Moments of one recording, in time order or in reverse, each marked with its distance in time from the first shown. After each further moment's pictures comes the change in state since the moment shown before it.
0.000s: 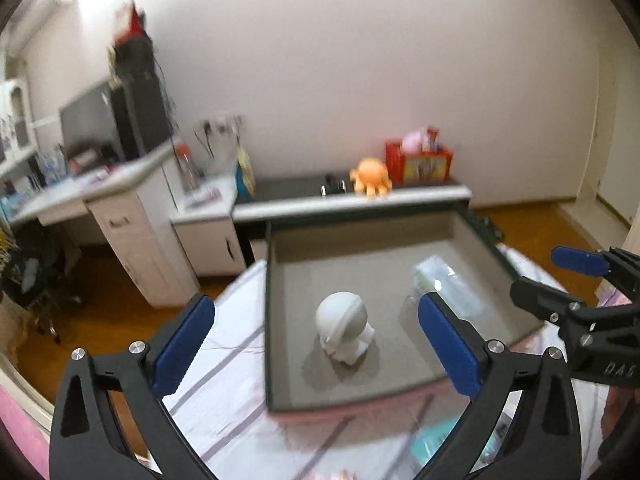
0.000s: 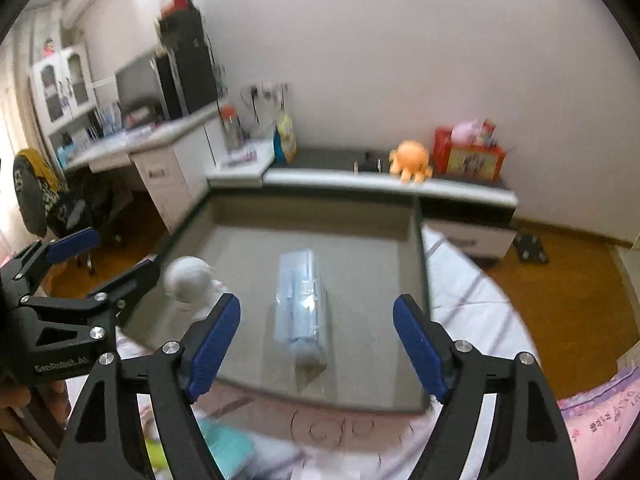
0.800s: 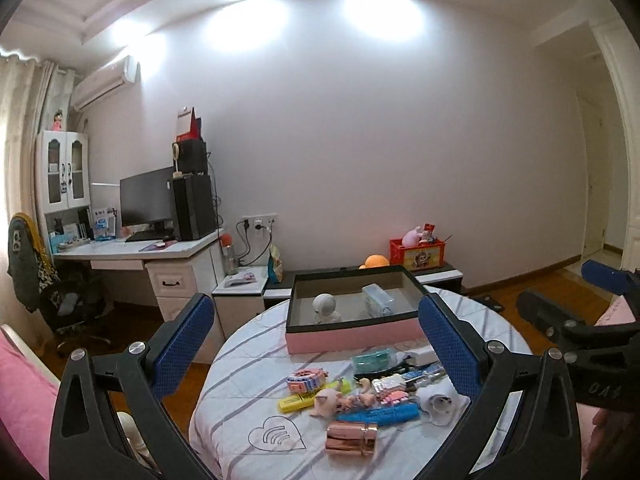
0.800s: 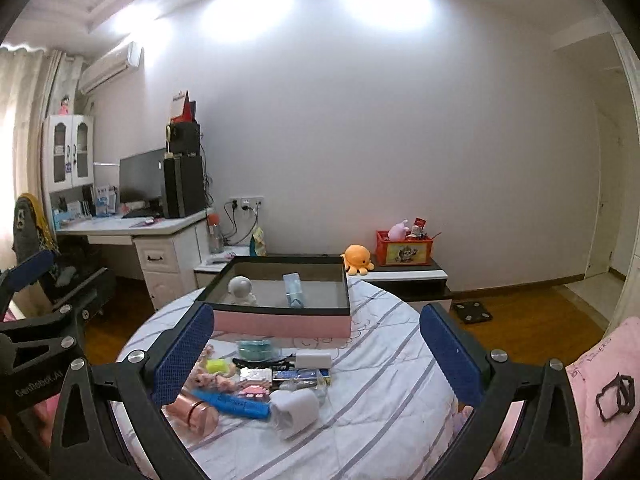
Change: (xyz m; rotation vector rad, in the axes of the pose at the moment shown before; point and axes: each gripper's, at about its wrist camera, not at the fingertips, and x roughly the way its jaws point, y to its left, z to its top) left arm -0.266 -0.043 -0.121 -0.007 -0.393 0.094; right arm -0.238 0.041 -0.137 0.027 -0.398 -0.181
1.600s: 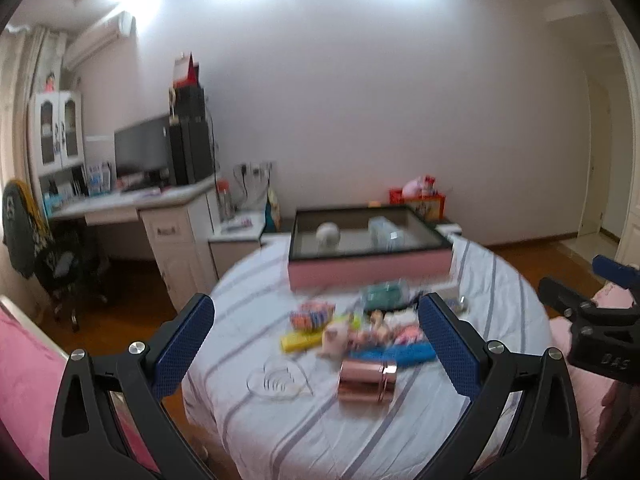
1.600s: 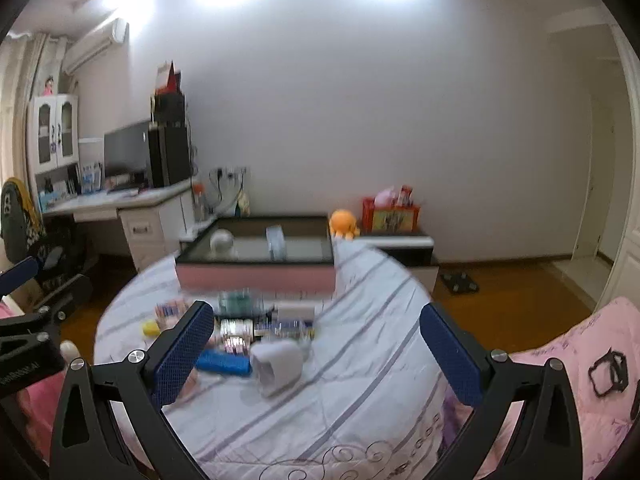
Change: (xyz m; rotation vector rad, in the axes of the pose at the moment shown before) left arm 0.035 0.018 -0.058 -0.028 0.218 -0.013; right arm 0.036 -0.003 -0.052 -0.003 0.163 -0.046
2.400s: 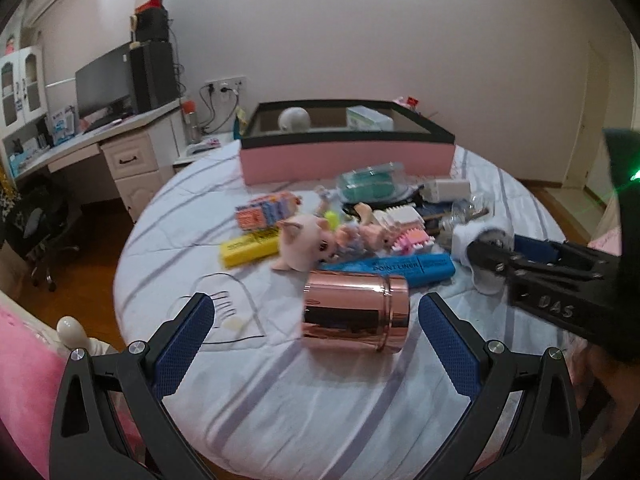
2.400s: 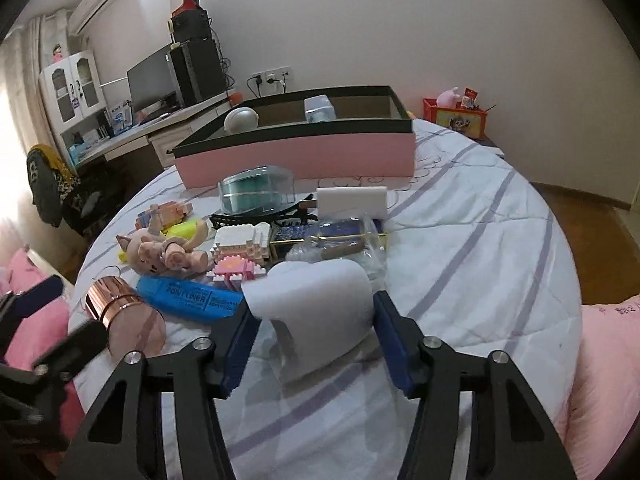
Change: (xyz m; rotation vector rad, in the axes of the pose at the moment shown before) left arm 0.088 -0.023 -0.067 0.025 0.276 -0.098; right arm 0.124 0.005 -0.049 0.014 0.288 0.212
